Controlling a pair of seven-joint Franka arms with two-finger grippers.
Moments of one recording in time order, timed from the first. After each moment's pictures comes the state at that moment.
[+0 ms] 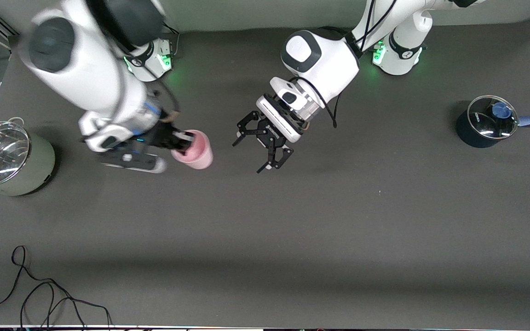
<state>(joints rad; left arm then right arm) -0.10 0.52 -0.95 -1.79 -1.14 3.43 1.21 0.51 0.32 -0.12 -1.19 0.14 1.53 0.58</state>
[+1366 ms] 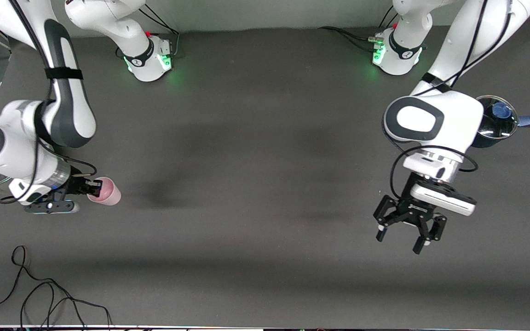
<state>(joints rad) 0.35 0.52 -0.86 -1.77 -1.11 3.37 1.22 0.49 0.29 -0.54 -1.98 0.14 2.26 -0.12</state>
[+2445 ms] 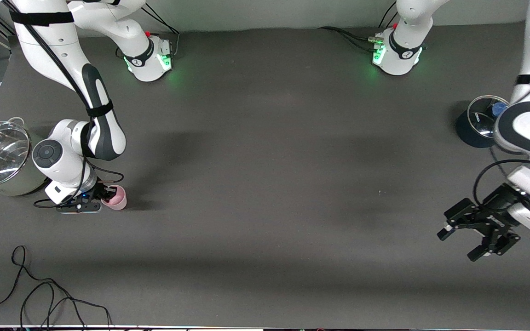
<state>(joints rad) 0.62 0.43 -0.74 -1.65 -0.57 2.53 0.75 0.48 0.47 -0.54 -2.14 0.15 2.63 -0.18</state>
